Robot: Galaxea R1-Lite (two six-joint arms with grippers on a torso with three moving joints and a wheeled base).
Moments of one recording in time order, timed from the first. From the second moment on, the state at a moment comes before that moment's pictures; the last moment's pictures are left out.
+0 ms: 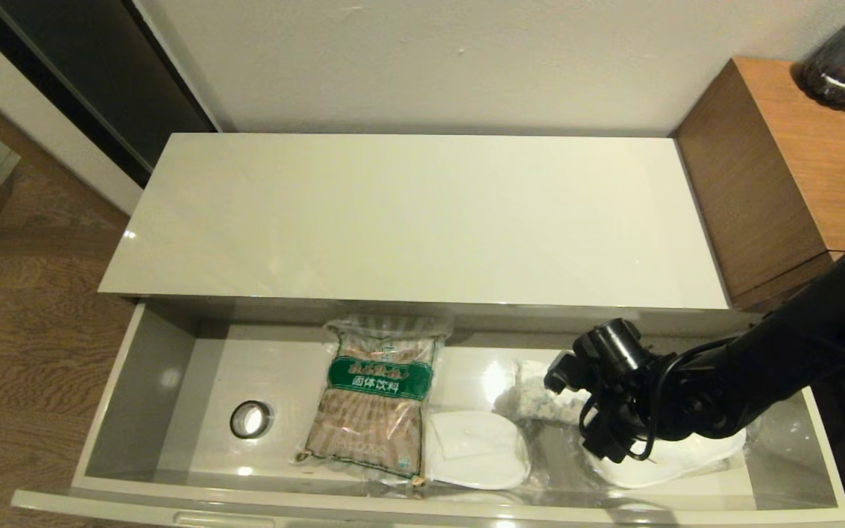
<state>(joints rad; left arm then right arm) 0.00 0.00 0.00 0.00 -0.01 0.01 0.44 2.10 -0.87 -0.16 -0.39 -0.45</state>
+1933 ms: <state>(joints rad) 0.00 0.00 0.00 0.00 -0.01 0.01 0.40 2.39 -1.02 -0.50 -0.50 -0.46</state>
